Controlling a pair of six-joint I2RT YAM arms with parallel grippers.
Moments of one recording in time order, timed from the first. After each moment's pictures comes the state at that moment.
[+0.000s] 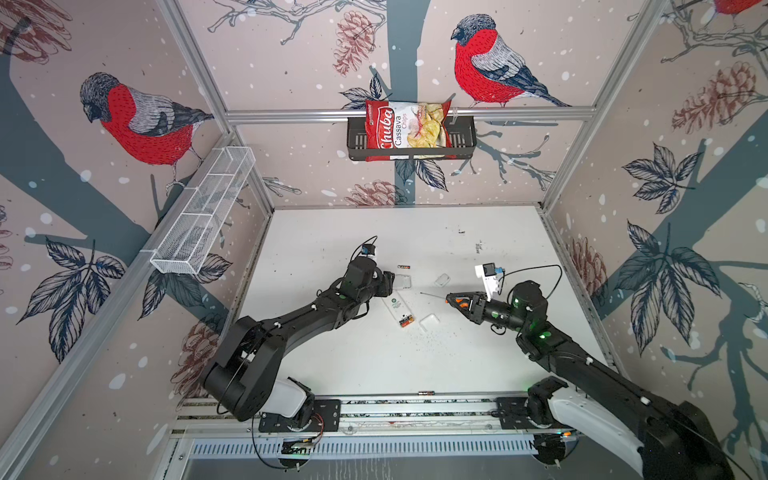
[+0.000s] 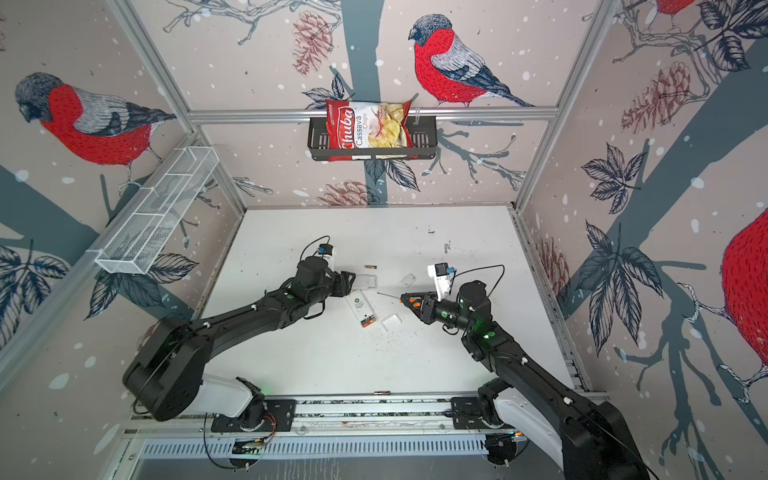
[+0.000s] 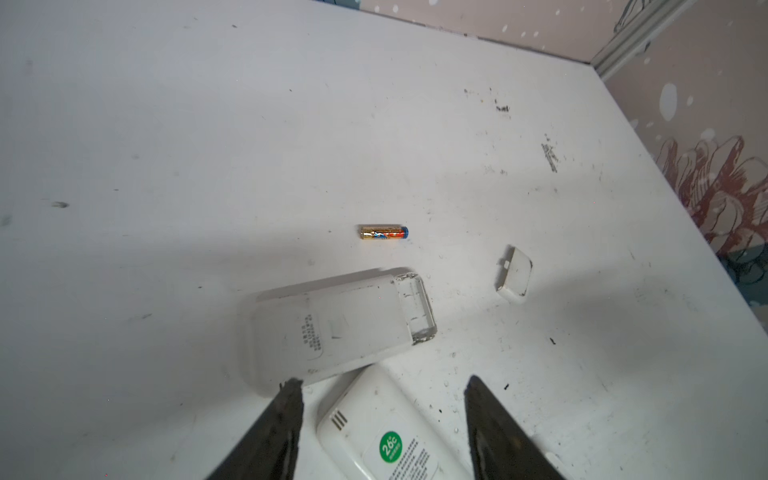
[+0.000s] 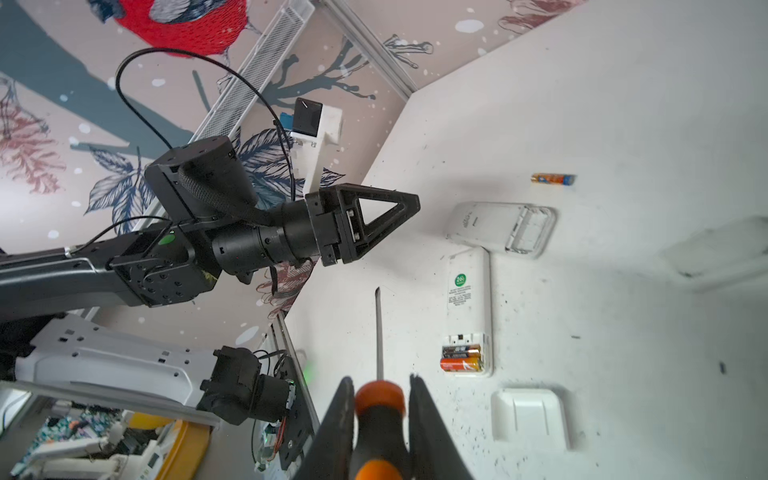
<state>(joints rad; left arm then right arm) -0.57 1.47 0.75 0.10 0.01 -0.44 0.47 0.91 0.35 0.29 -0.66 0.67</state>
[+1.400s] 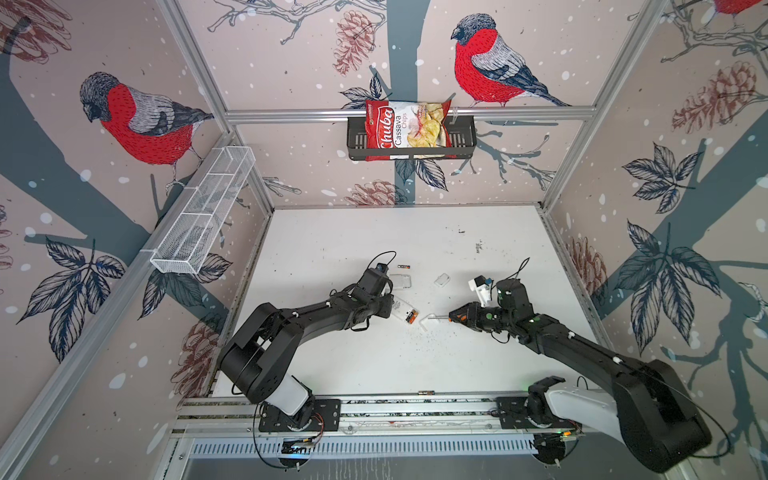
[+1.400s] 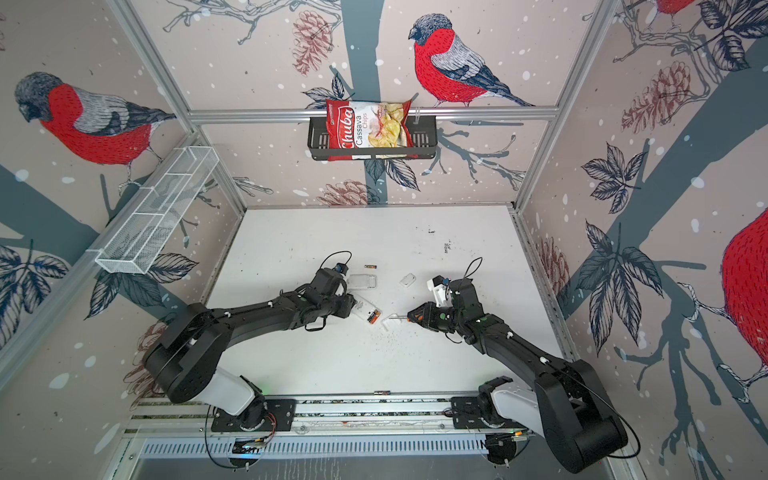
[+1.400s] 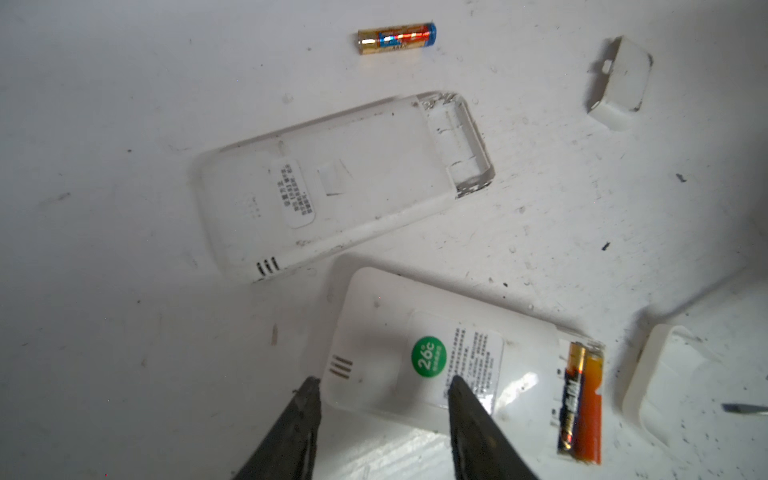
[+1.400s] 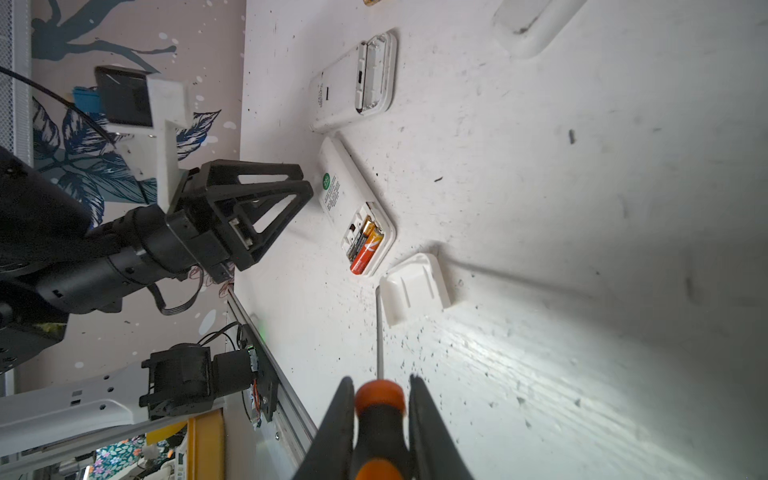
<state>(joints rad) -0.64 1.54 0.73 -0.10 -0.03 -0.32 0.42 1.15 0.41 -0.01 -0.66 0.64</state>
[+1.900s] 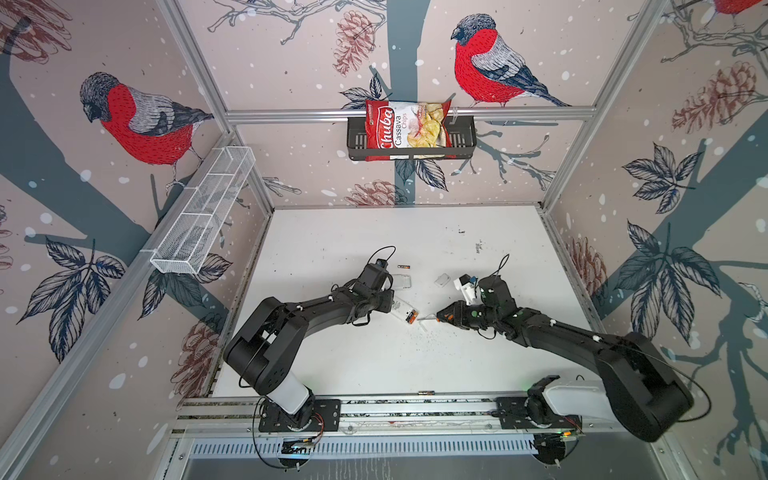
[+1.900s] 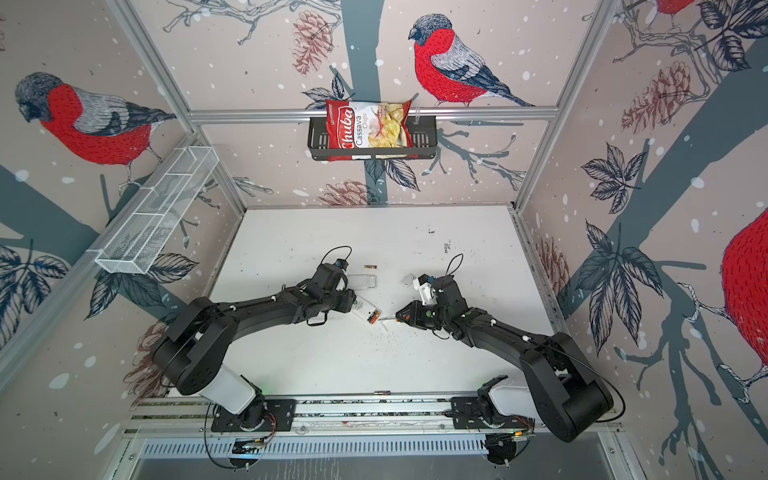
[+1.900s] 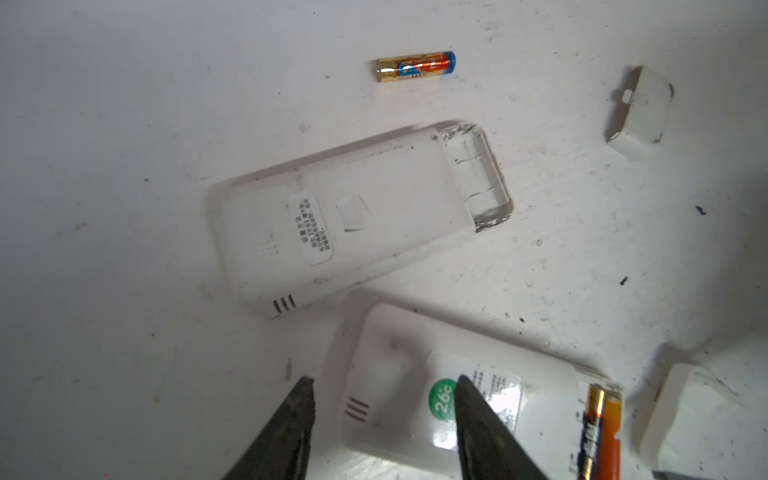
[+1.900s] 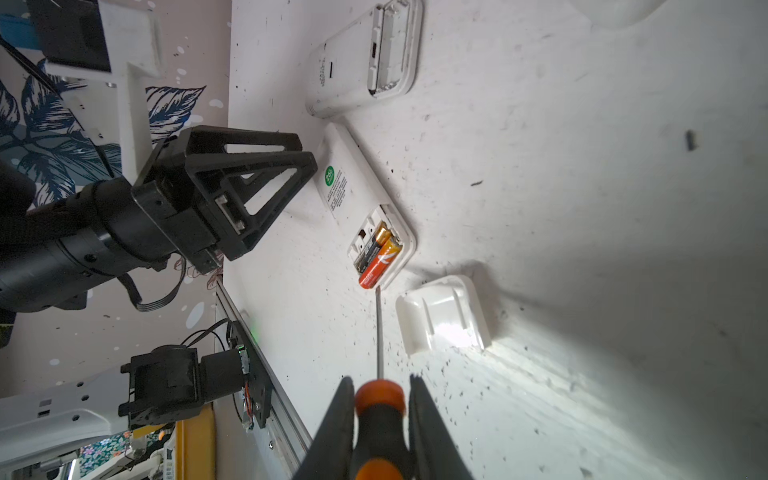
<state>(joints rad) -0.62 1.60 0.78 -0.10 -0.03 -0.31 0.55 1.30 0.47 0.08 -0.59 0.69</state>
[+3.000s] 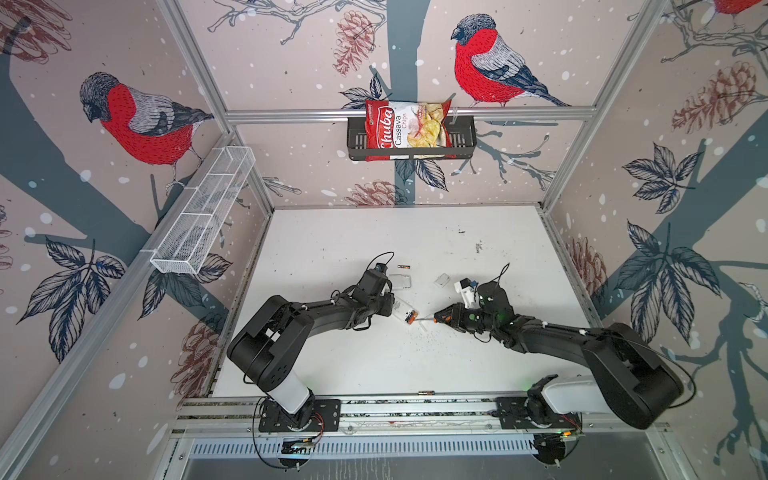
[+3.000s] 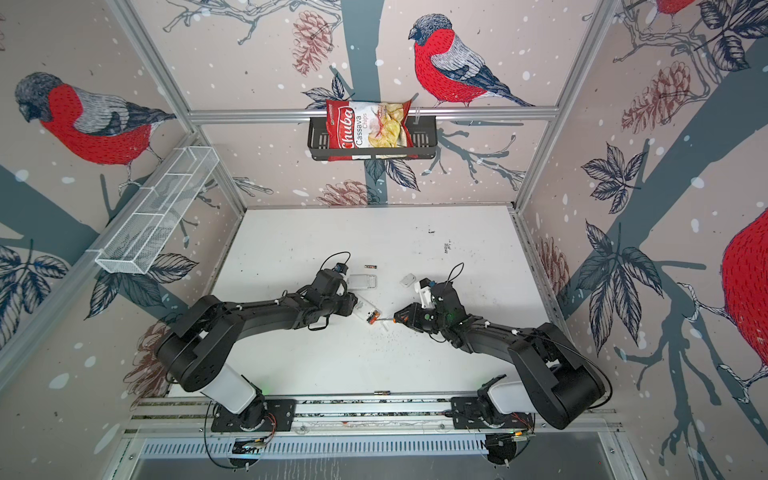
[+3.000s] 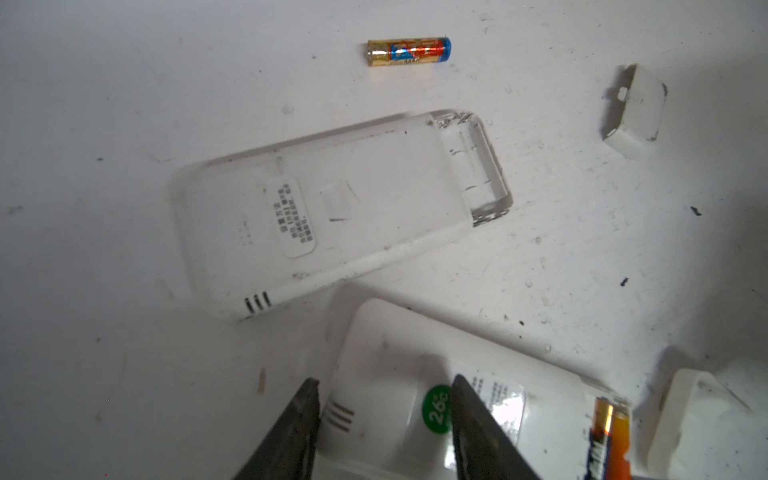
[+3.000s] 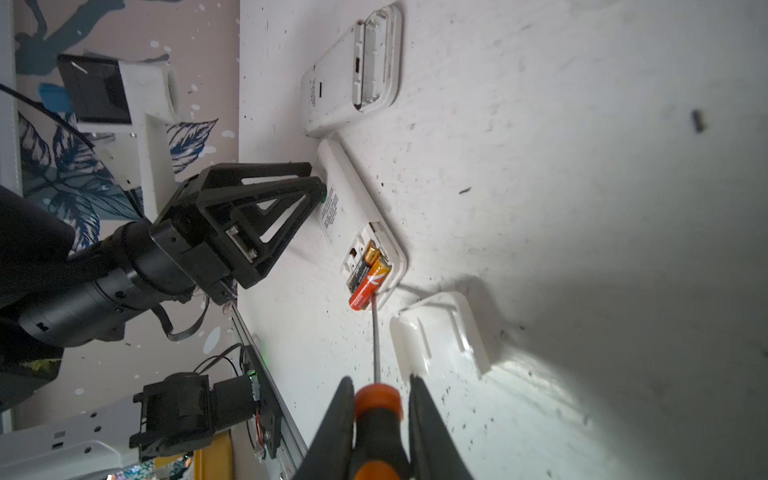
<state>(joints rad) -0.63 1.62 0.71 0.04 0.00 -0.34 0.57 1.36 0.37 0.33 -0.56 0.82</state>
